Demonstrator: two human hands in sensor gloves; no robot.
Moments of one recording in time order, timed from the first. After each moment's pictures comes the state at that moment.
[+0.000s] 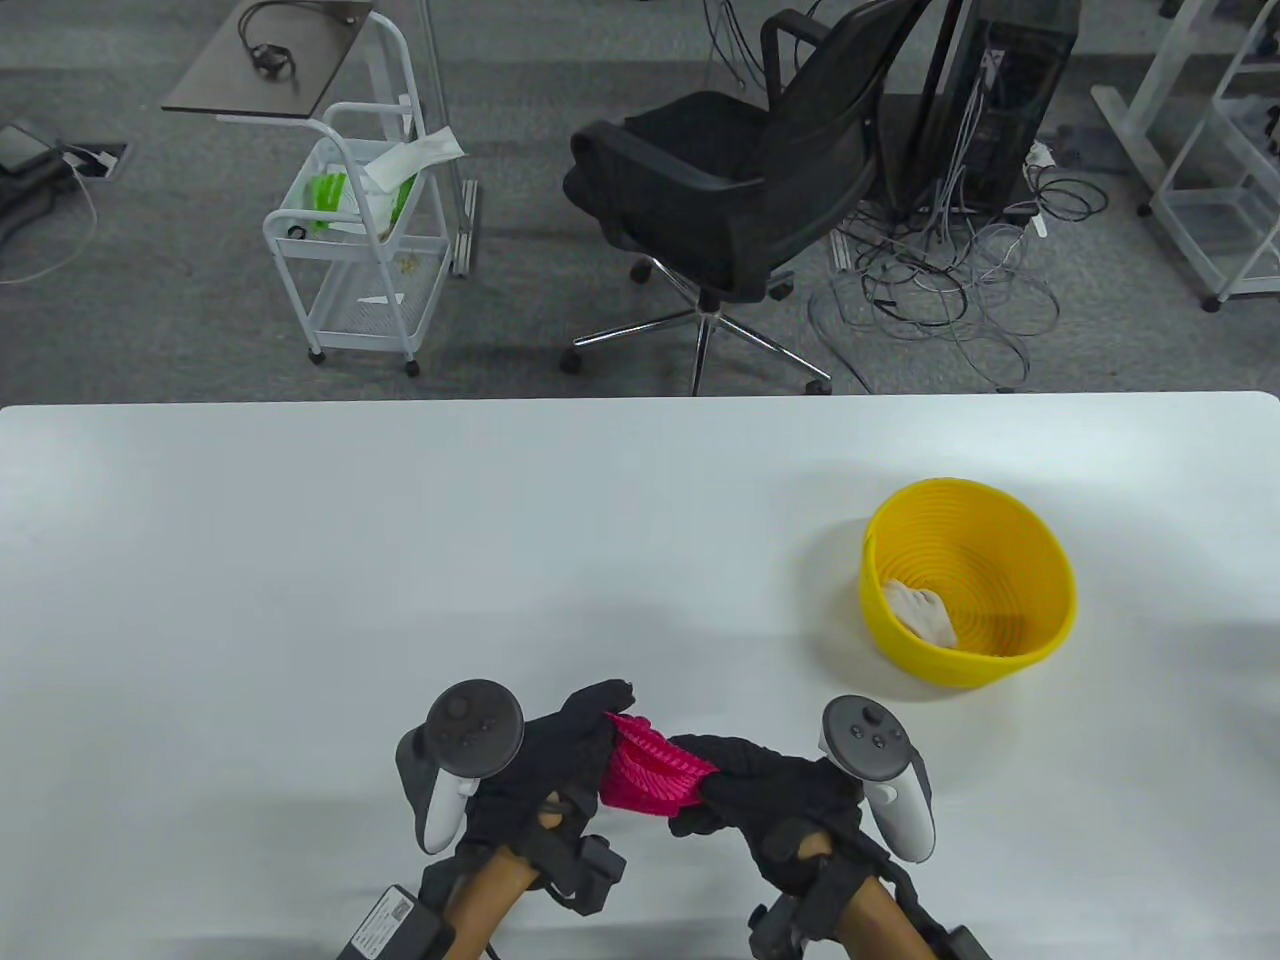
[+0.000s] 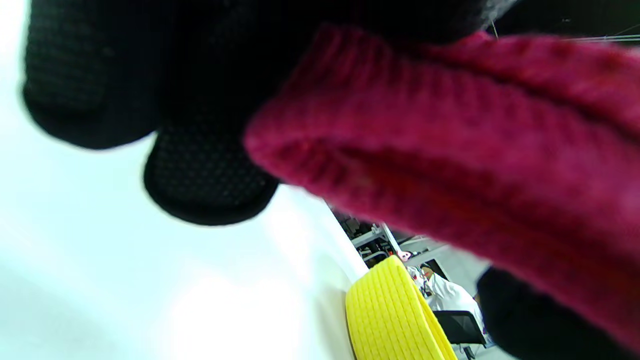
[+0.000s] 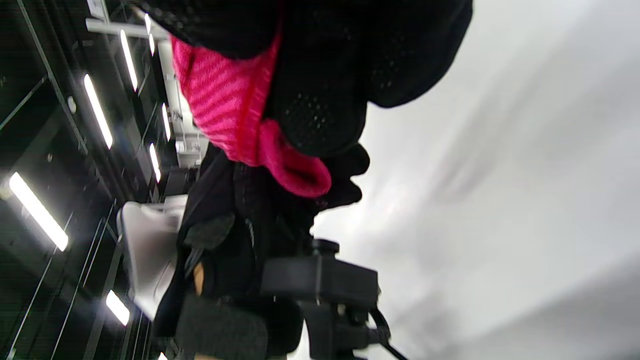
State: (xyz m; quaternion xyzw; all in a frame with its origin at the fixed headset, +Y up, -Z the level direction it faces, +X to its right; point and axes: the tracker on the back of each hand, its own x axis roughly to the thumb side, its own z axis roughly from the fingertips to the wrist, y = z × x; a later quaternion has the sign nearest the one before) left_hand -0.138 -0.712 -0.254 -0.05 -0.04 0.49 0.87; right_hand 0.115 -0.716 -0.232 0.12 0.29 0.72 0.61
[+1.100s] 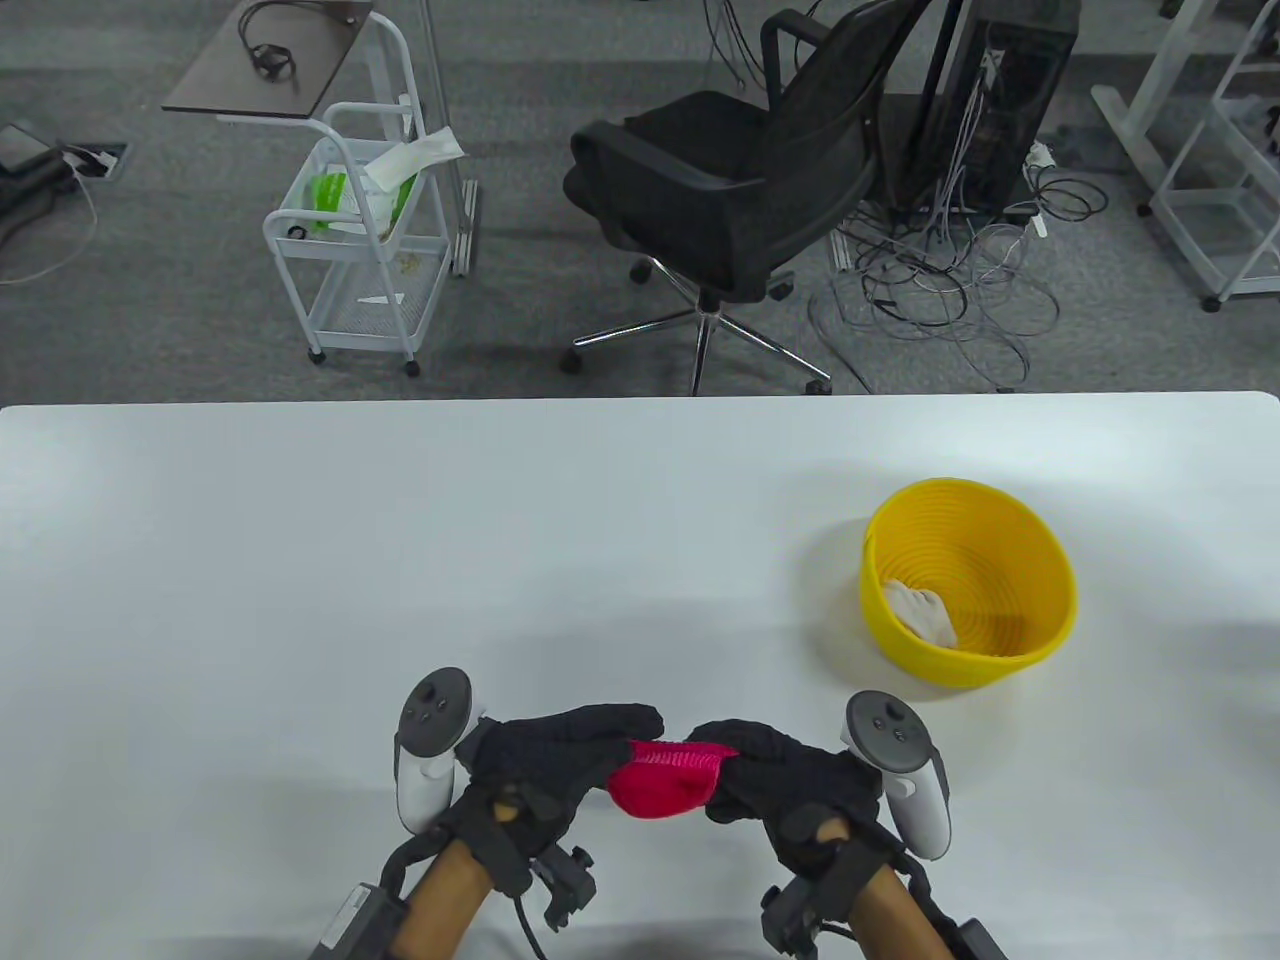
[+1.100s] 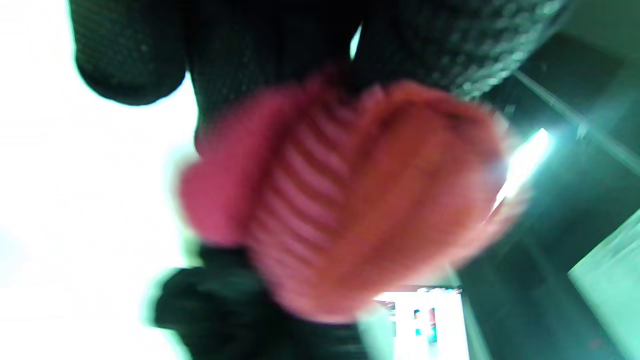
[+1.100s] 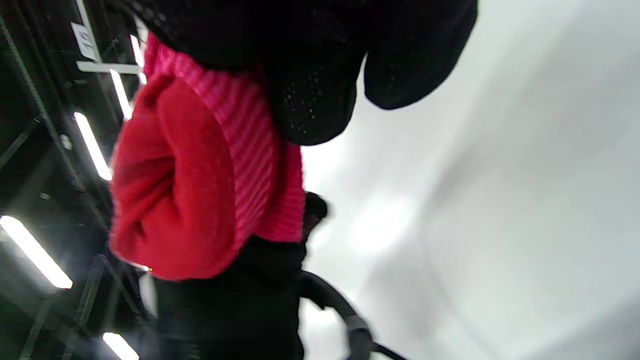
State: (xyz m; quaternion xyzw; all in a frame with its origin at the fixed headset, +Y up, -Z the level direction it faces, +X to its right) left_hand -0.141 -0.721 -0.259 -0.15 -0.15 0.64 0.73; right_hand 0.138 -0.718 -0.239 0.07 0.26 0.70 0.67
